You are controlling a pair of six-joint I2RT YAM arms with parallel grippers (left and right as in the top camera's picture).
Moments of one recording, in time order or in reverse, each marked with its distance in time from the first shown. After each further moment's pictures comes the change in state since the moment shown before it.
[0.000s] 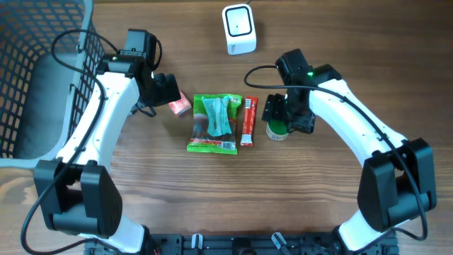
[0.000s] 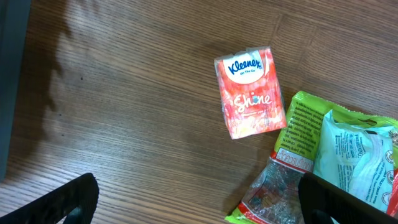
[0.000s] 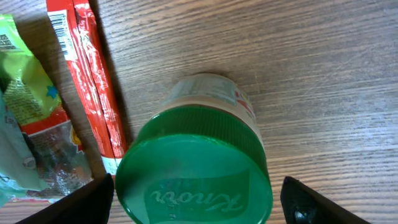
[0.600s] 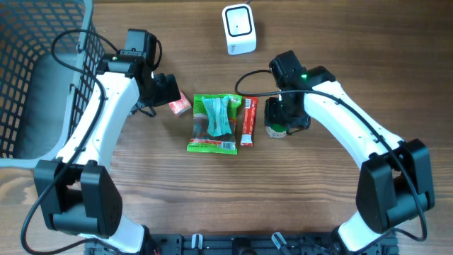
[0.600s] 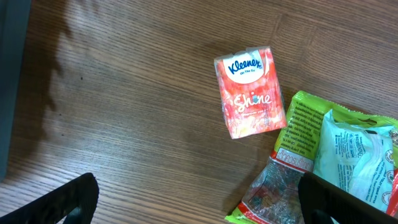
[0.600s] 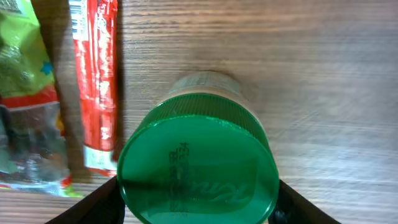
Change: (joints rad) left arm 0.000 0.000 0.000 0.000 0.000 0.000; right arm 0.038 0.000 0.002 0.013 0.073 -0.190
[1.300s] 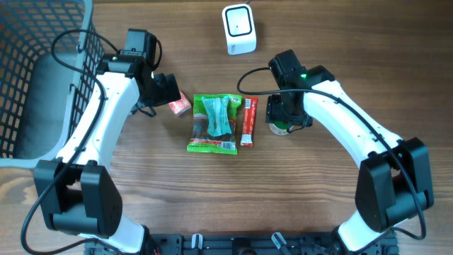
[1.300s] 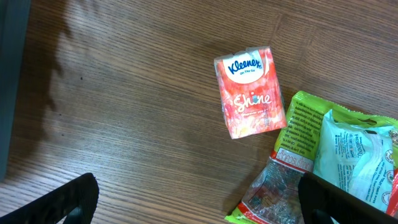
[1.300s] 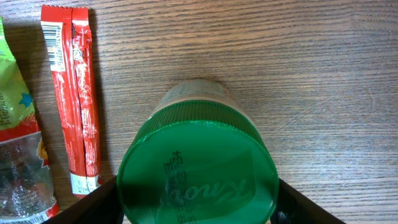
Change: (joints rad) left arm 0.000 0.000 0.000 0.000 0.000 0.000; right arm 0.000 0.006 0.003 0.021 0.077 0.063
